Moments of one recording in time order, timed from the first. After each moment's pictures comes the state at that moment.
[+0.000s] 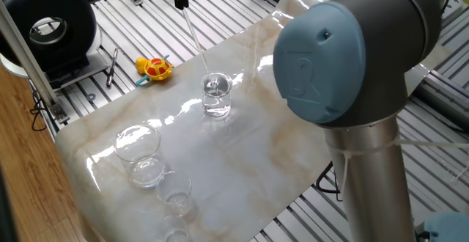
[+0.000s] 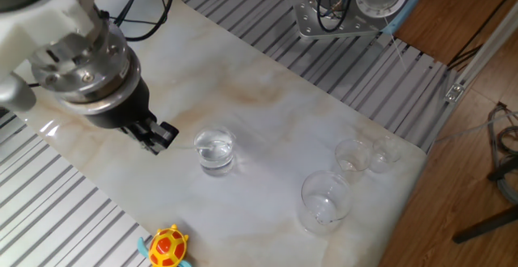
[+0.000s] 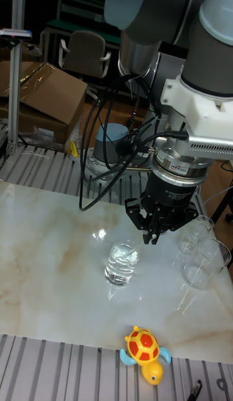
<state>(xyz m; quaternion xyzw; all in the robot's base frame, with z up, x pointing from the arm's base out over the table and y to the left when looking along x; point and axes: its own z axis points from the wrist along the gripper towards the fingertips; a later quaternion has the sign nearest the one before) 0.673 0.067 0.253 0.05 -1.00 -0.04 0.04</state>
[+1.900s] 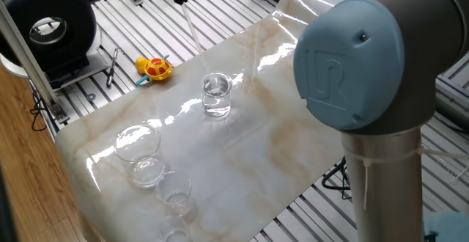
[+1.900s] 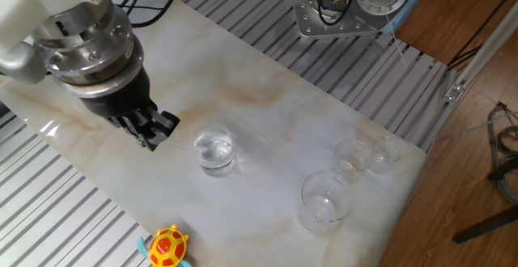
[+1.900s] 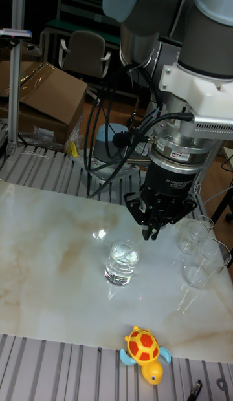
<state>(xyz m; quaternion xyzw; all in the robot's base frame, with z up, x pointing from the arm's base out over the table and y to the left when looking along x) 0.674 0.062 0.263 0.10 -0.99 -0.04 0.01</state>
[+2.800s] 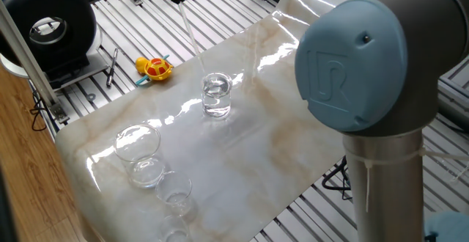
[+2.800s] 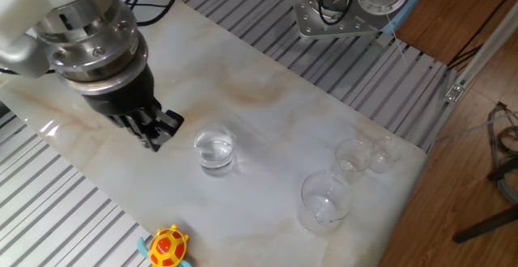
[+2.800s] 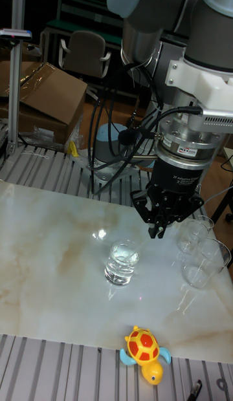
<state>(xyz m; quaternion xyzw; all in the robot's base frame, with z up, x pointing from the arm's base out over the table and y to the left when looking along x) 0.678 0.067 0.270 0.11 -0.99 -0.03 0.00</state>
